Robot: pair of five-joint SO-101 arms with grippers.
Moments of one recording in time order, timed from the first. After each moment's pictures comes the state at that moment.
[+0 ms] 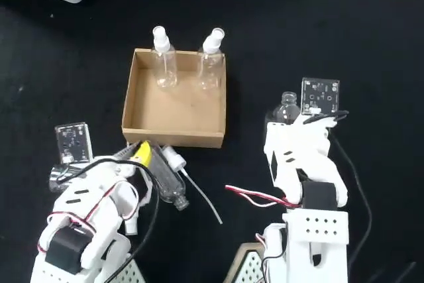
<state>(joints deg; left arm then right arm) 16.7 -104.7 73.0 66.8 27.1 3.7 -69.1 69.7 47.2 0.1</state>
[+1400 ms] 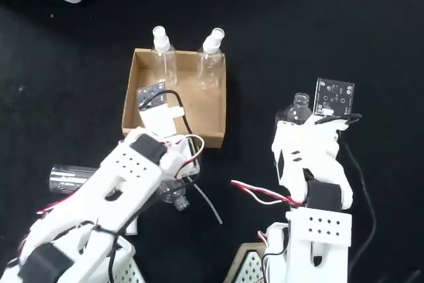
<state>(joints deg) 29.2 -29.8 48.0 59.3 44.3 7.9 -69.1 69.7 47.2 -1.8</state>
